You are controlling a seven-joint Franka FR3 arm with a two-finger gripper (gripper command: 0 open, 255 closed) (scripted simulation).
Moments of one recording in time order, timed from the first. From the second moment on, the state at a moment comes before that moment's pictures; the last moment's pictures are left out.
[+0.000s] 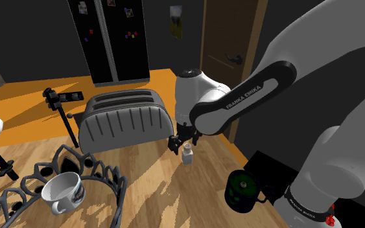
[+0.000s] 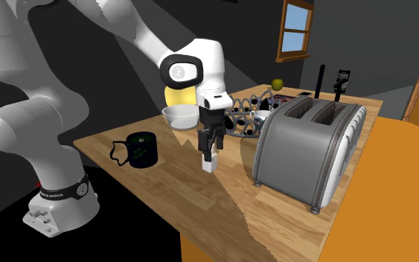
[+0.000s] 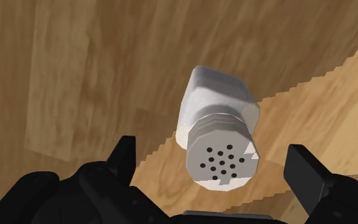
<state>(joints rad) 0.02 -0.18 0.39 -2.52 -0.02 2.41 0.62</state>
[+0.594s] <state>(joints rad) 0.02 -0.18 0.39 -2.52 -0.02 2.41 0.62</state>
